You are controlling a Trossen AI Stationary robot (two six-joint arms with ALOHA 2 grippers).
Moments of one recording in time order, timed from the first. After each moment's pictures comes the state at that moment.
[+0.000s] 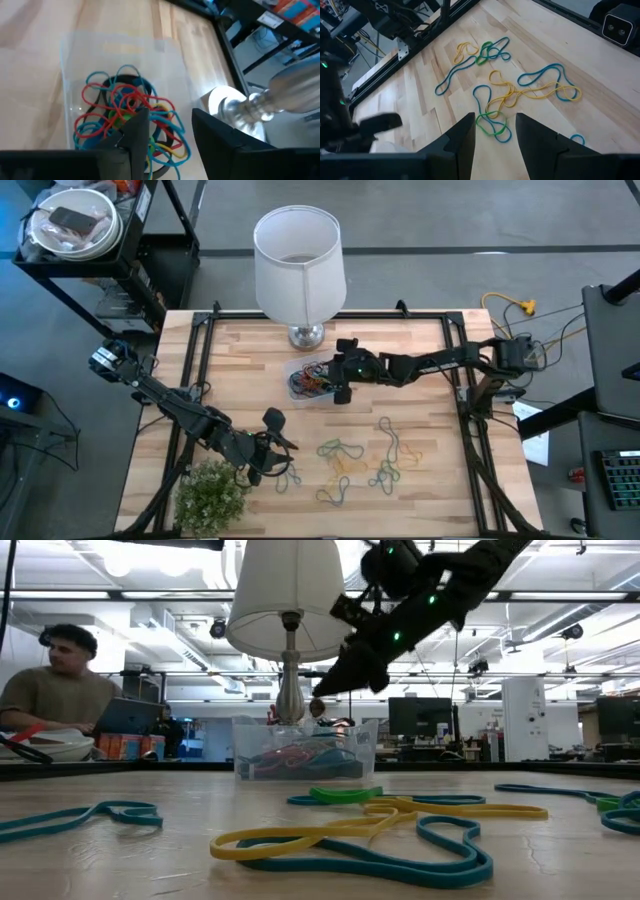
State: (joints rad) left arm -0.57 1.30 0.88 -0.14 -0.41 0.30; right arm -0.12 1.73 0.98 0.21 0.18 -0.37
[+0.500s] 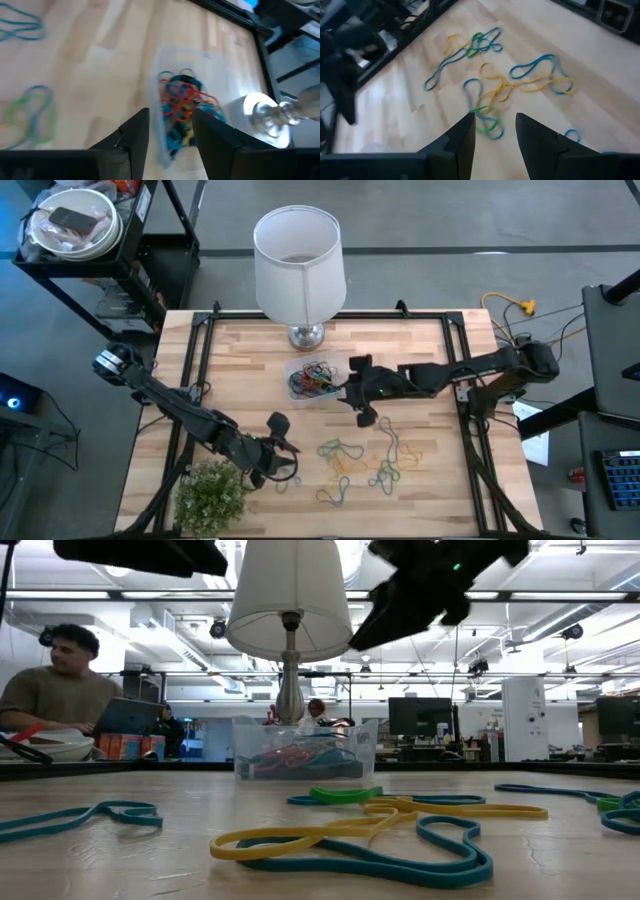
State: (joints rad) left arm -0.57 1.36 0.87 -0.11 -0.38 0.29; right arm 0.06 1.48 0.97 -0.15 0.18 -0.30
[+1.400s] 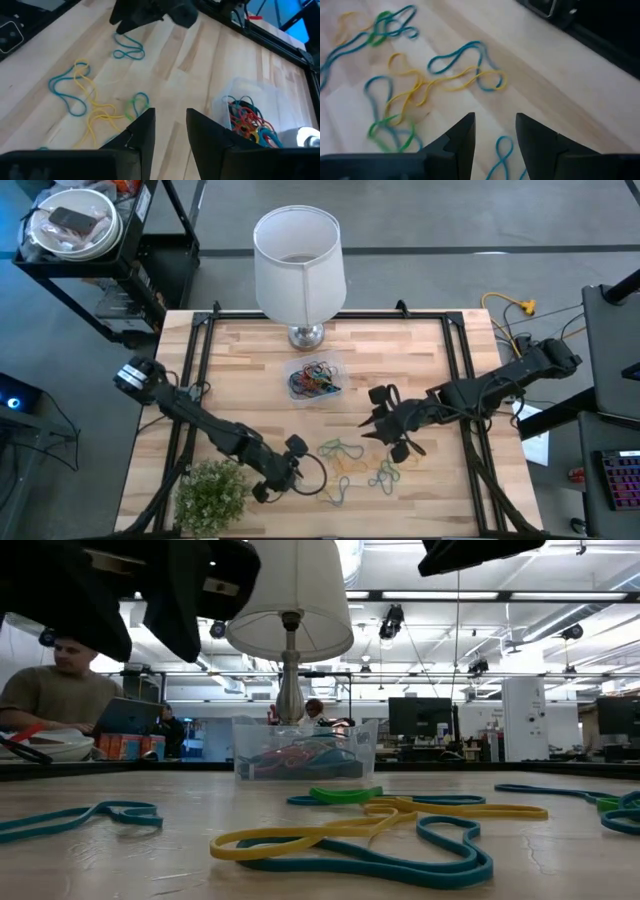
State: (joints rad) left arm -0.54 1.62 0.97 -0.11 -0.04 0.25; right arm 0.36 1.28 0.93 -0.30 0.18 -0.20
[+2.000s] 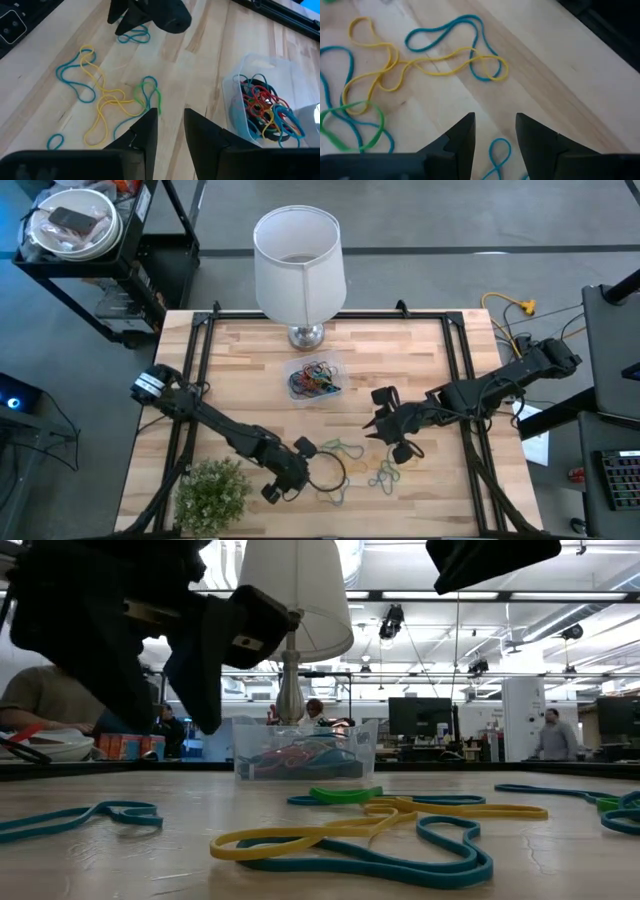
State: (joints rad) left arm -0.48 1.77 1.08 -0.21 0.07 0.16; right arm 0.37 1.29 0.92 -0.37 0.18 -0.11
